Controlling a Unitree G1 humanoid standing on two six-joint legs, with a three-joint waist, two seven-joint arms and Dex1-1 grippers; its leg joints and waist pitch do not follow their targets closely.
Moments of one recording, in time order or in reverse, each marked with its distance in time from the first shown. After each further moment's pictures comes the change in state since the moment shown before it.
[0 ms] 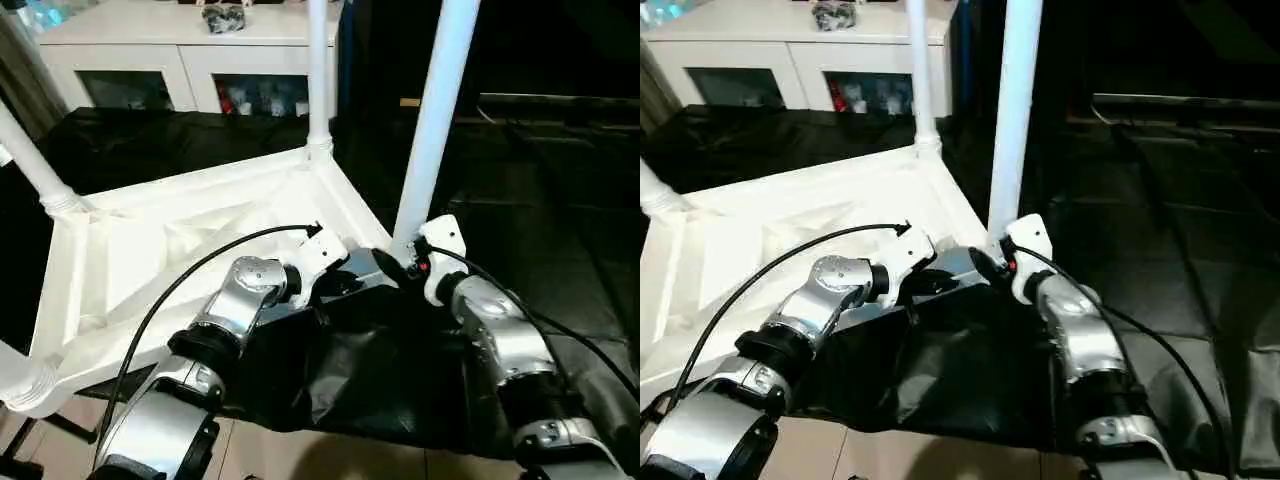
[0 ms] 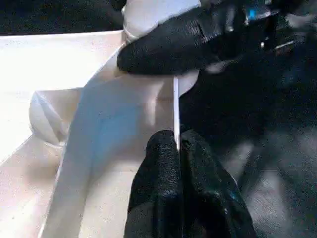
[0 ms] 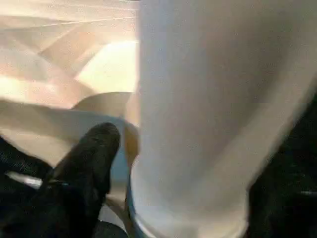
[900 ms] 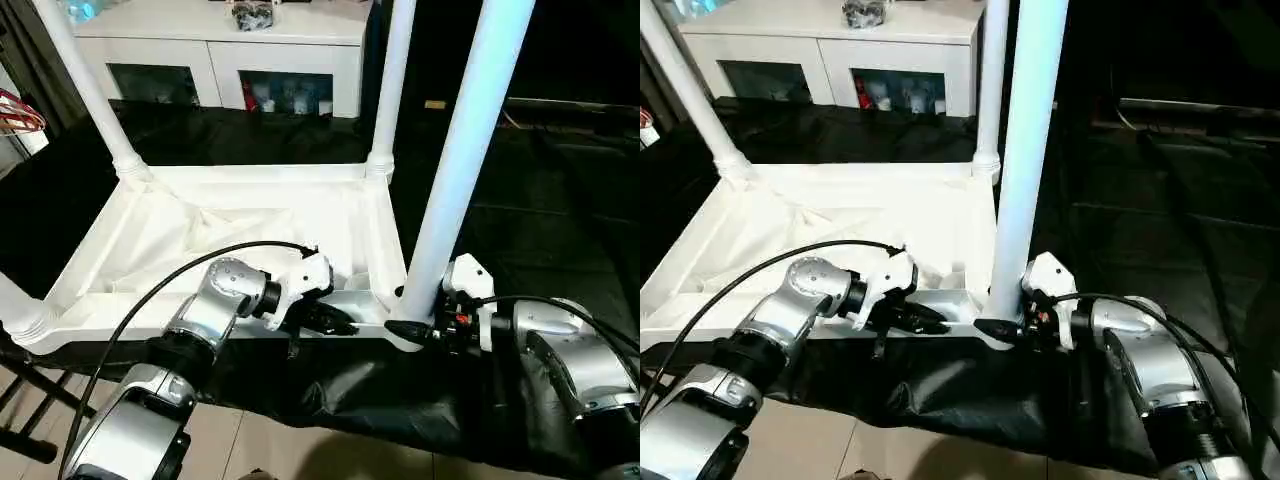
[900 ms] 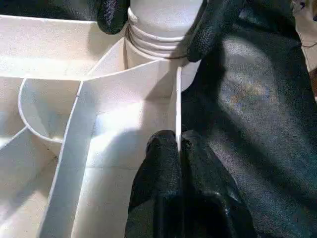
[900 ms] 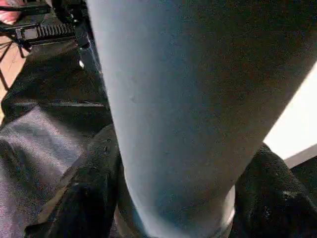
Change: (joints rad) left arm 0.050 0.099 -0.051 -0.070 -0.060 -0.052 -0.354; right arm 0.148 -0.260 0.088 -0.249 0.125 0.076 0.550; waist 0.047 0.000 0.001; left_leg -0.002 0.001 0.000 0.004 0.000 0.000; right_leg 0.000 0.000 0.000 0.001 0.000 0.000
